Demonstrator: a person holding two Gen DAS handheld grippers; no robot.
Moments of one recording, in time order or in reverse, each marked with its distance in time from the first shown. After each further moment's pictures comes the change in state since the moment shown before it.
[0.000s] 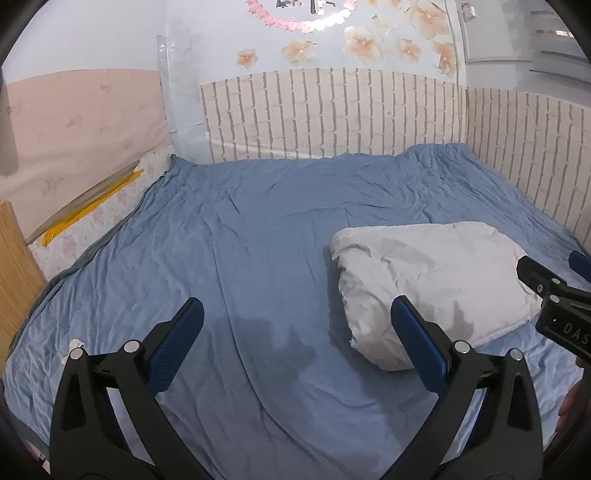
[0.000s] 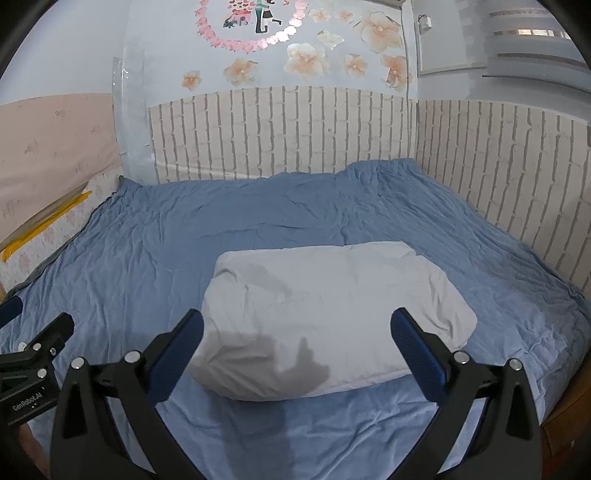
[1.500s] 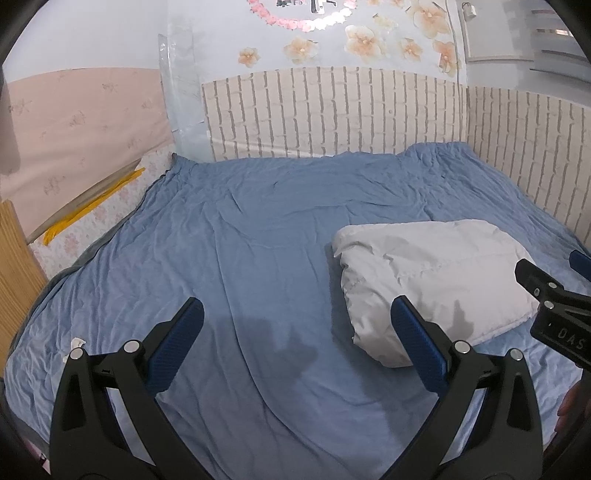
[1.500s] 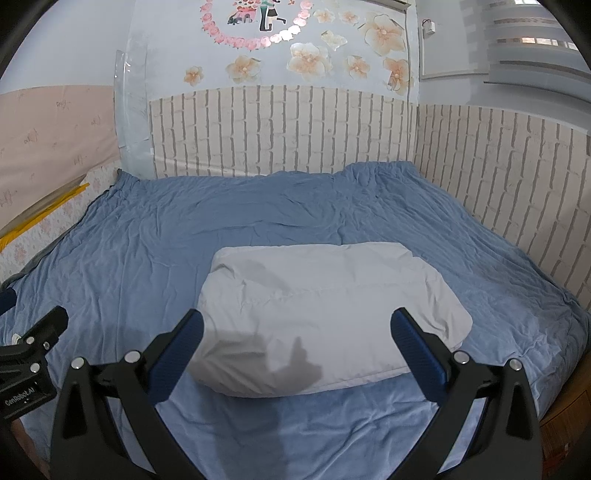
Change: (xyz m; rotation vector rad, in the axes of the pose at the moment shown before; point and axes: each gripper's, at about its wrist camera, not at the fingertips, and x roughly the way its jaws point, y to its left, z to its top) left arm 0.000 0.001 -0.005 0.004 0.002 0.004; right arm -0.003 -0.005 -0.004 -0.027 0.000 -0.009
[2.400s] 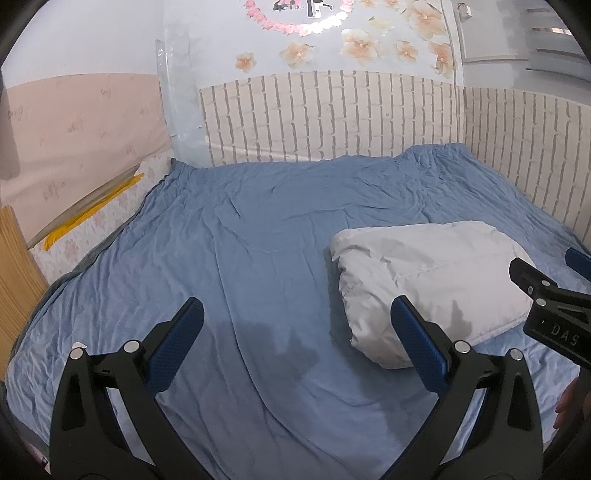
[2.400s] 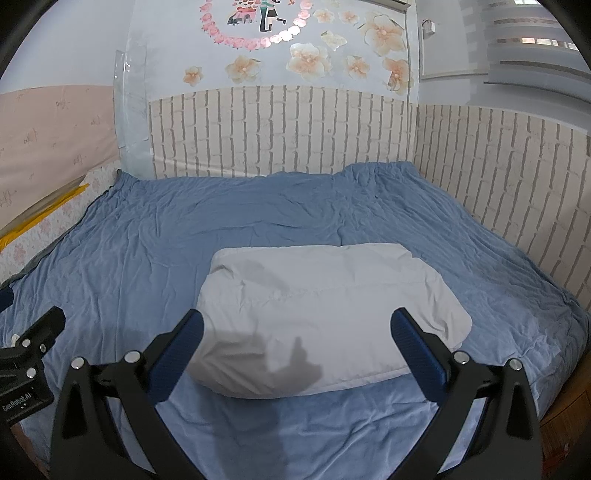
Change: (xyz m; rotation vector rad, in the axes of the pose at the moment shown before) left arm 0.001 0.001 0.000 0.017 -0.015 -0.010; right arm 0.000 -0.001 0.000 -0.003 0.000 0.001
